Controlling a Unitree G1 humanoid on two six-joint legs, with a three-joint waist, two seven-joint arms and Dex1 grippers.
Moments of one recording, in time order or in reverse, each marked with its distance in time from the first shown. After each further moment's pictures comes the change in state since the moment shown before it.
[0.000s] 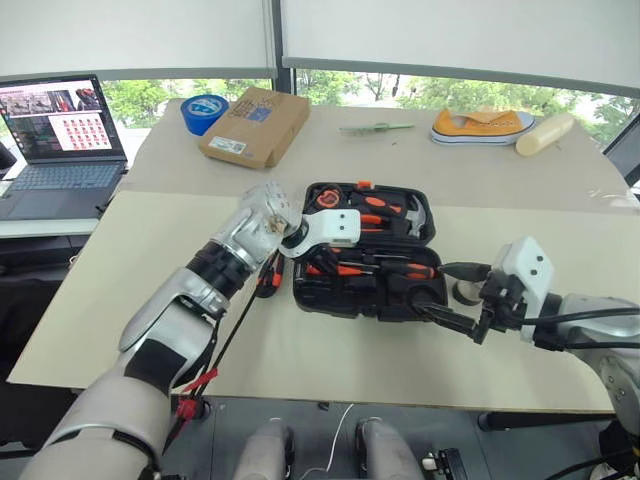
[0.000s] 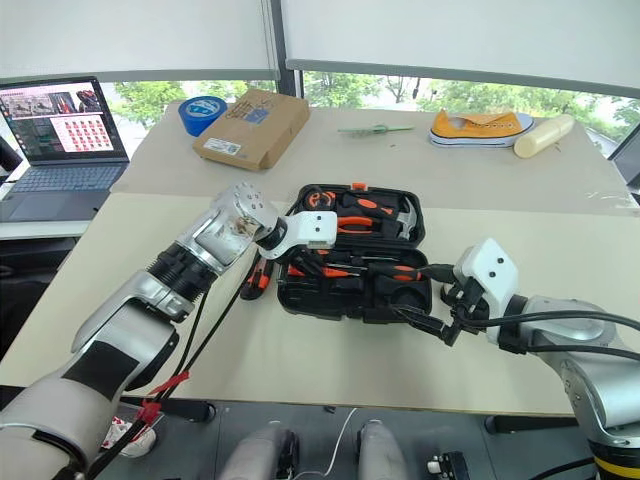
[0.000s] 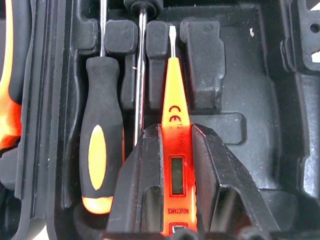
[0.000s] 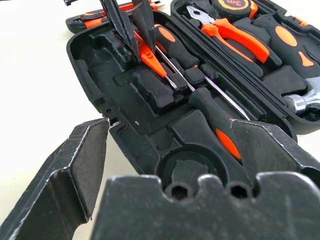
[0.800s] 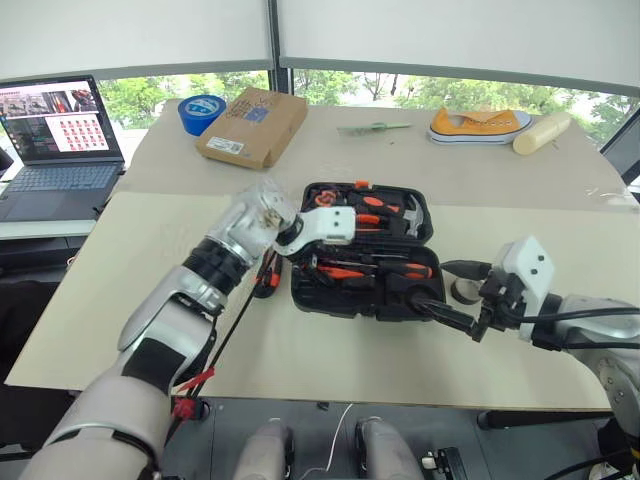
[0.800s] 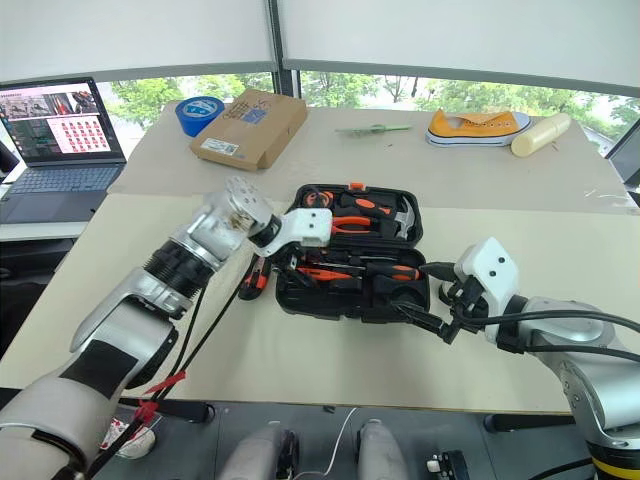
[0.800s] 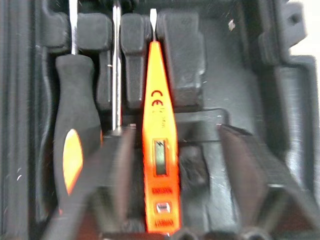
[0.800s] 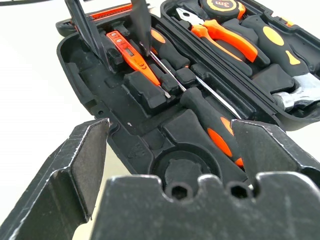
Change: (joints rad) left arm 0.003 0.058 0.095 -0.043 -0.033 0.050 -0.122; right arm 0.007 0.006 -0.002 -0.004 0.004 0.000 -0.026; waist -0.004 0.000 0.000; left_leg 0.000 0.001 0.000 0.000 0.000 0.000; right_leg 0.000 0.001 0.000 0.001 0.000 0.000
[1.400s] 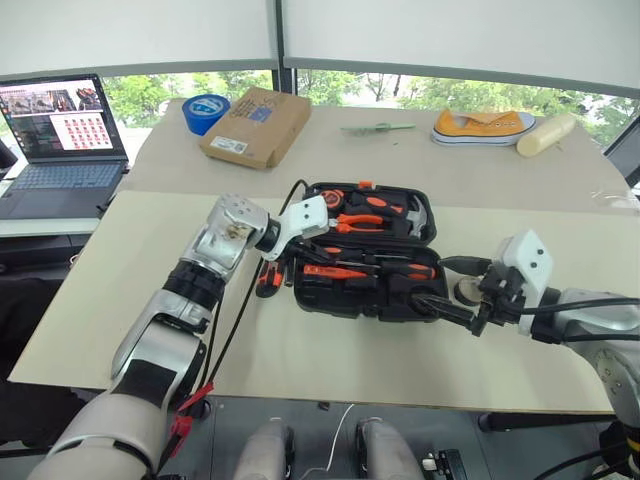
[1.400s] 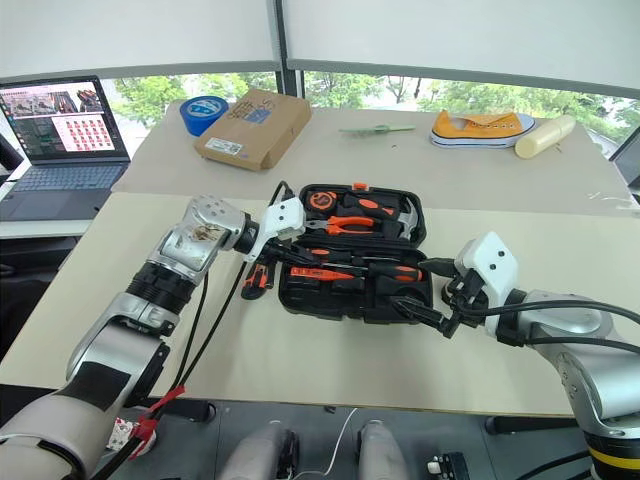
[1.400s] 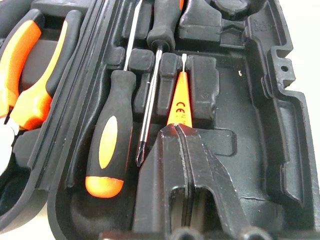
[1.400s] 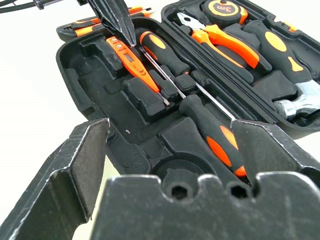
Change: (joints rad) left arm 0.168 -0.017 0.159 0.052 -0.103 -0.212 0.121; right arm -0.047 0.000 0.013 0.041 -0.002 0.000 0.021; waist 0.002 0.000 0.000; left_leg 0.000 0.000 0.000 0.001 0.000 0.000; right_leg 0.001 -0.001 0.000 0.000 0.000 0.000
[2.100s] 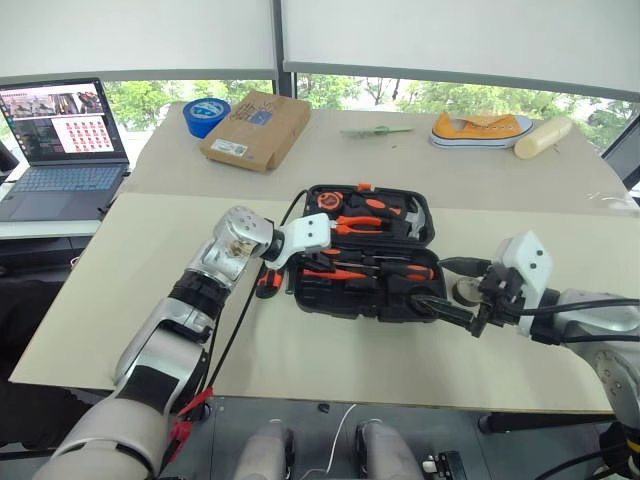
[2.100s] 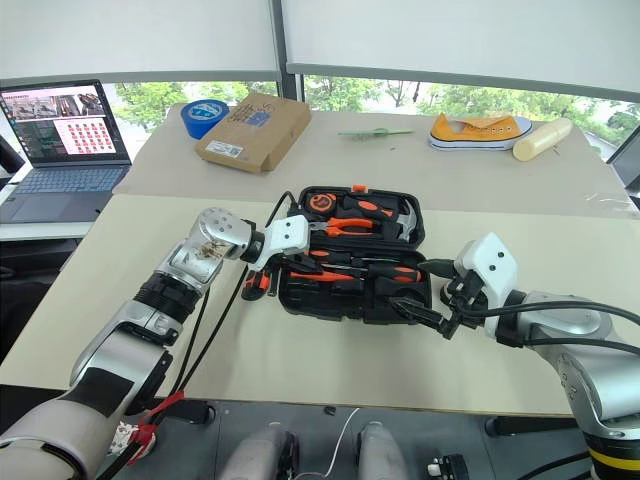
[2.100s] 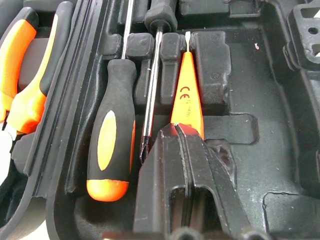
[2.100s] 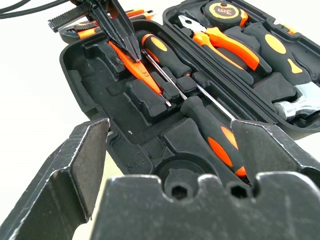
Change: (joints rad) left arm 0.030 -0.011 -0.038 0.046 0.063 -0.161 0.071; right arm 0.003 0.004 0.000 -0.003 0.002 0.001 -0.002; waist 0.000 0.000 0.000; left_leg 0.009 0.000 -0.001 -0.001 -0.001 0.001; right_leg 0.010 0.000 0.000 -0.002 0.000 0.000
